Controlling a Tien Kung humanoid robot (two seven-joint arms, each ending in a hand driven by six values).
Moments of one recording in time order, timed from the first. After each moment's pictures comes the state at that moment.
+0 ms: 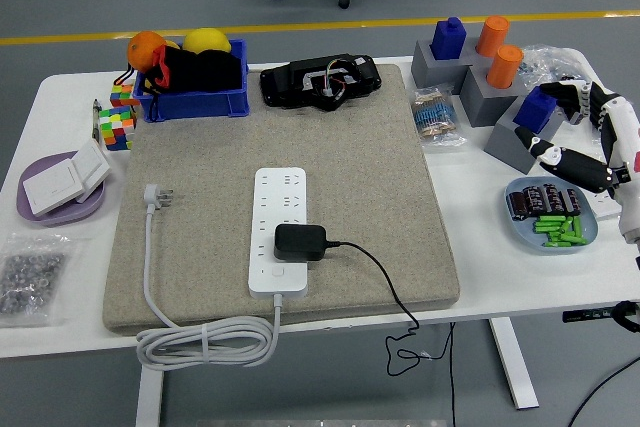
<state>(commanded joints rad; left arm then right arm) -0.13 0.01 -1.67 -0.18 1.94 -0.09 0.26 -0.01 -0.12 1.55 1.64 -1.64 -0.08 0.18</state>
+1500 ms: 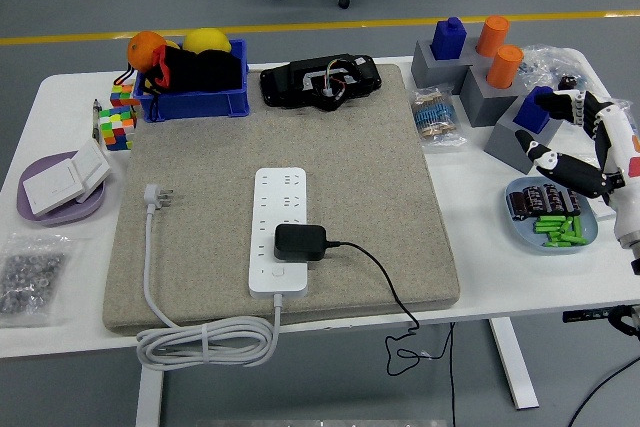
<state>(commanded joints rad) -0.13 0.01 -1.69 -0.18 1.95 -0.09 0.26 -0.01 -0.11 1.55 1.63 -1.64 -0.07 0.16</state>
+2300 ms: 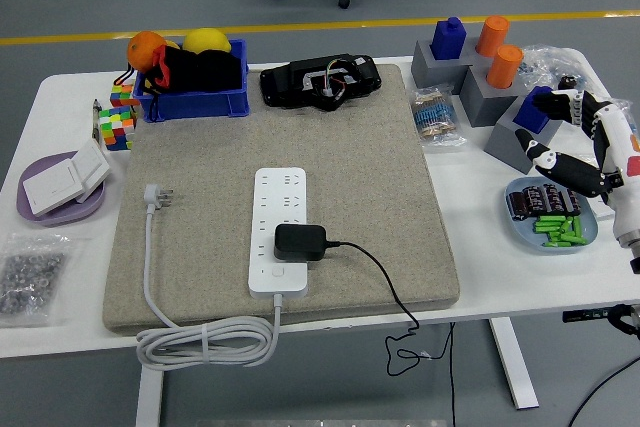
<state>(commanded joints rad) -0.13 0.01 -1.69 -0.18 1.94 -0.09 0.26 0.00 -0.11 1.54 1.63 -1.63 -0.06 0.16</state>
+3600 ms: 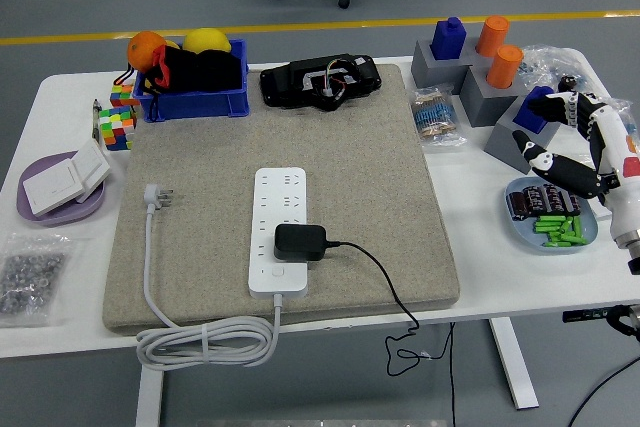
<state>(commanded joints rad) -0.14 0.02 -1.68 -0.18 1.94 -0.09 0.26 -0.01 -0.11 1.54 1.63 -1.64 -0.06 0.16</state>
